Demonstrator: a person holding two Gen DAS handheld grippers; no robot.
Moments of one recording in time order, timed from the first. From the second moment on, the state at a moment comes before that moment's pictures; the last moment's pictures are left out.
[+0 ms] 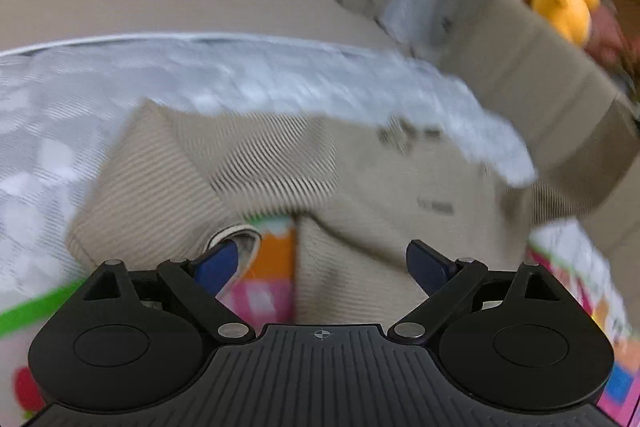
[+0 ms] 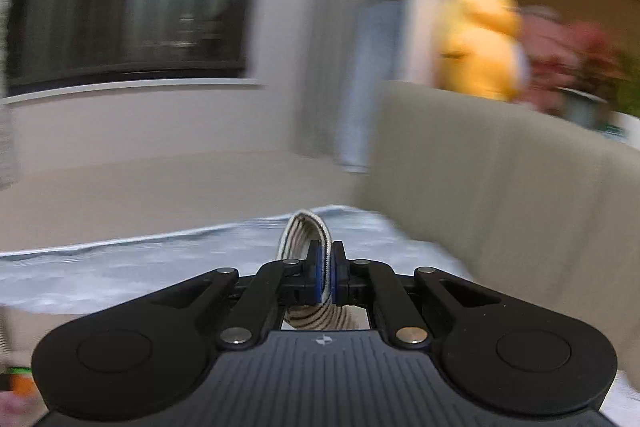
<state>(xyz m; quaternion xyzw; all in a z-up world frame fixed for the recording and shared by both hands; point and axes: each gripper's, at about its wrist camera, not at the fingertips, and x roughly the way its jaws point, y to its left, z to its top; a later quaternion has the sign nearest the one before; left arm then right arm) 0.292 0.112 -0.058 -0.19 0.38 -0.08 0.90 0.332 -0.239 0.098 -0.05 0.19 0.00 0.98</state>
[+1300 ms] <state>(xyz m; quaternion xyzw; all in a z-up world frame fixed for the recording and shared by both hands) 0.223 0.134 -0.036 0.20 0.39 -0.08 0.89 0.196 -0.246 -0.030 0.13 0.31 0.07 0.94</state>
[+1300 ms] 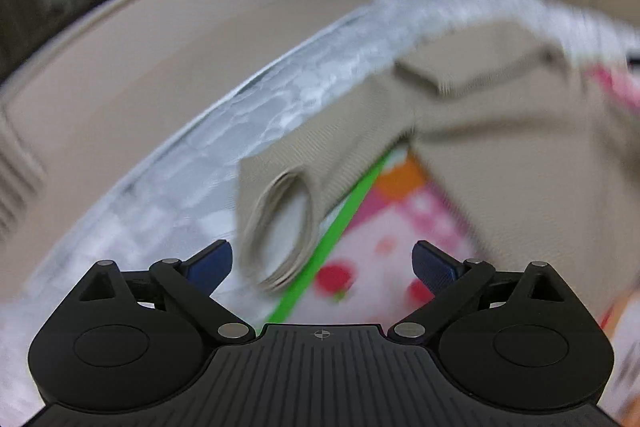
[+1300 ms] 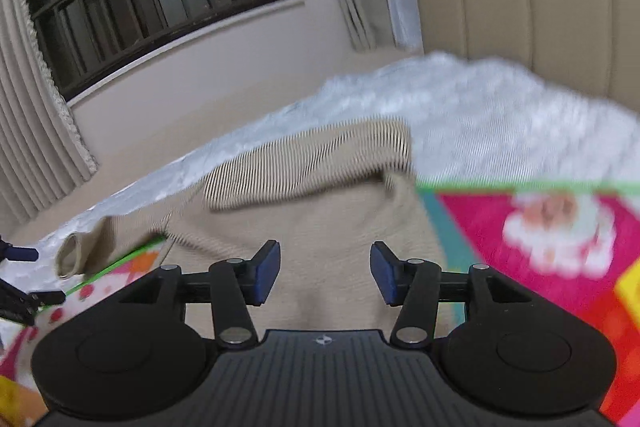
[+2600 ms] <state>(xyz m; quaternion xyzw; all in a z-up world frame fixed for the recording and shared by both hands) 0.428 -0.057 0.077 -0.26 0.39 -0.20 0.86 0.189 -0.334 -0.011 0.28 0.26 0.02 0.92</state>
